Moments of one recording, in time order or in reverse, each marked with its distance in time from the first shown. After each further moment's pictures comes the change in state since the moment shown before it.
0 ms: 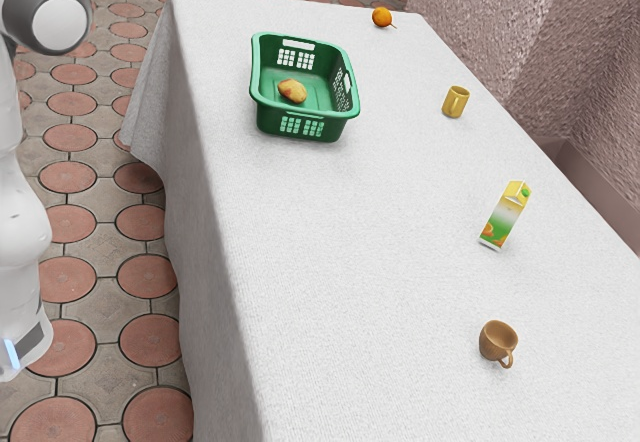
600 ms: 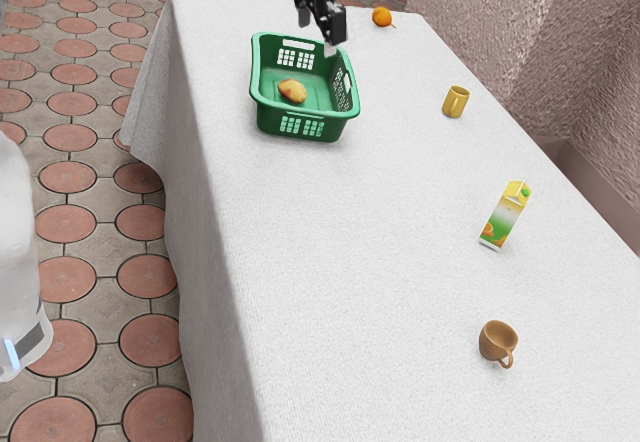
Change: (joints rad) arm -0.306 -0.273 -0.001 -0.660 0.287 0.392 -0.249
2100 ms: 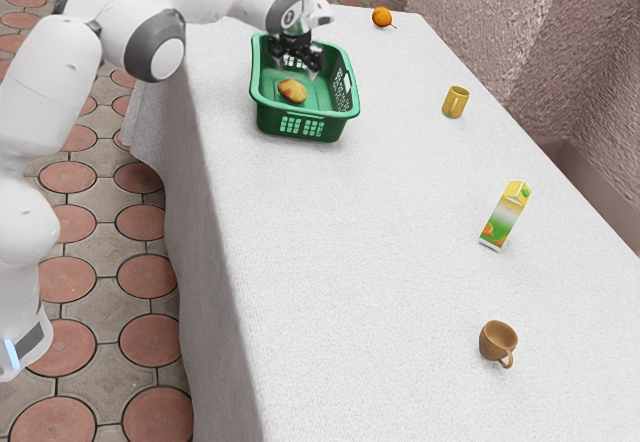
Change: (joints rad) arm 0.447 0.842 0.066 0.395 -0.273 0.492 0.015
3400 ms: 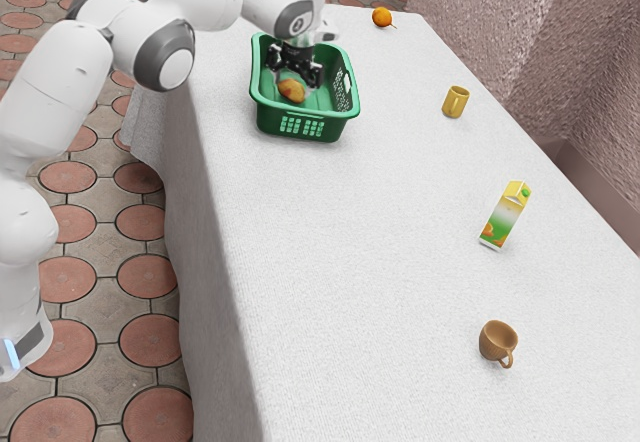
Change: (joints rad) arm -0.022 0.068 0.020 0.085 0.061 -0.170 -0.066
